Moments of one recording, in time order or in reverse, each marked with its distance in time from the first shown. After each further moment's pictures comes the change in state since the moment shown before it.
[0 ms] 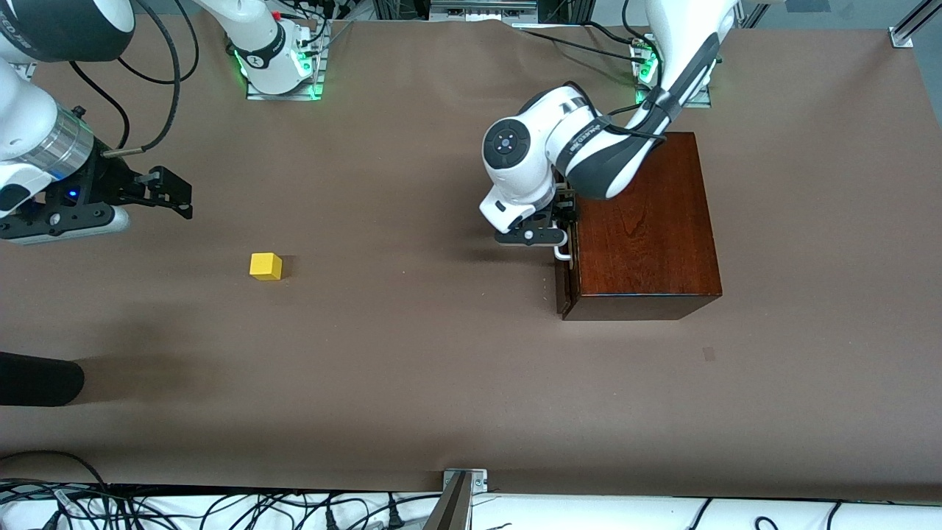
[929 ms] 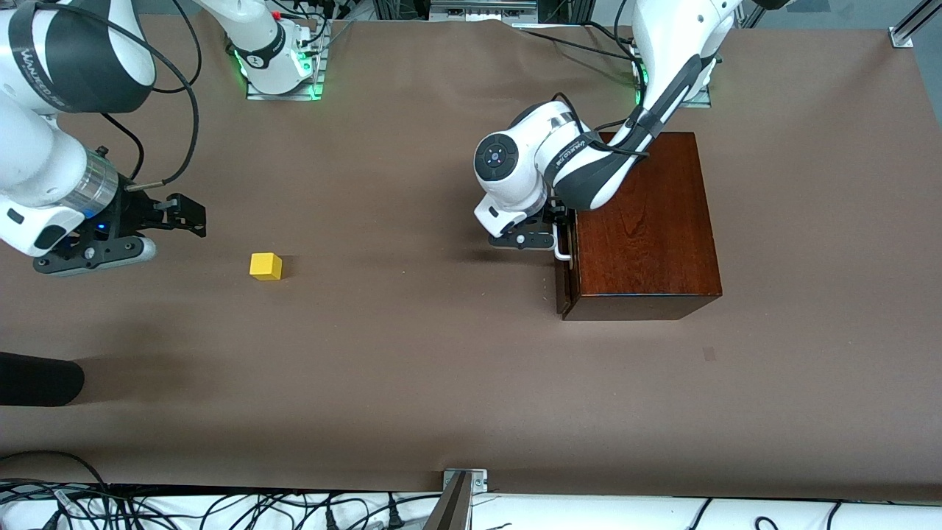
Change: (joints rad) left arm -0.012 0.061 0.004 0.002 0.007 0.034 -0.003; right arm -0.003 0.084 -0.009 -0.002 0.002 0.018 -0.065
